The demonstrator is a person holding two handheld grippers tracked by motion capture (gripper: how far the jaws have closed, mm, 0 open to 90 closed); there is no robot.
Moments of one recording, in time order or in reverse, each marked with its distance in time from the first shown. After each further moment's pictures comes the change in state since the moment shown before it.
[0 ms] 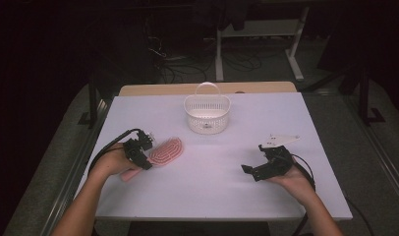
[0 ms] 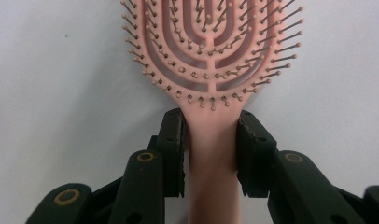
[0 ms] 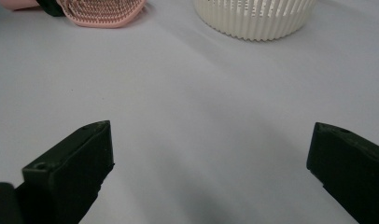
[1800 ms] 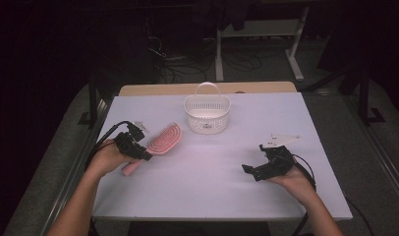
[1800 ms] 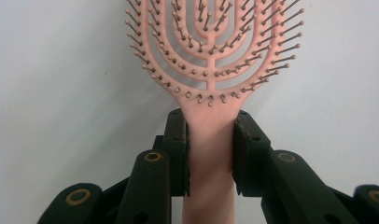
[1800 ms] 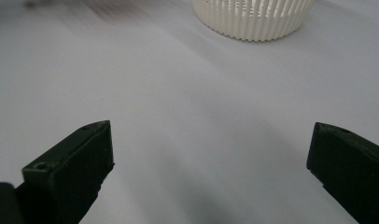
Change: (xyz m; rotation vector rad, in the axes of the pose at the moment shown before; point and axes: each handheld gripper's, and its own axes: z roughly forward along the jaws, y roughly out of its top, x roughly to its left) left arm 0.013 -0.011 -0.029 -0.239 -0.070 -0.095; right arm -0.001 -0.001 -0.002 -0.004 -0.004 0.000
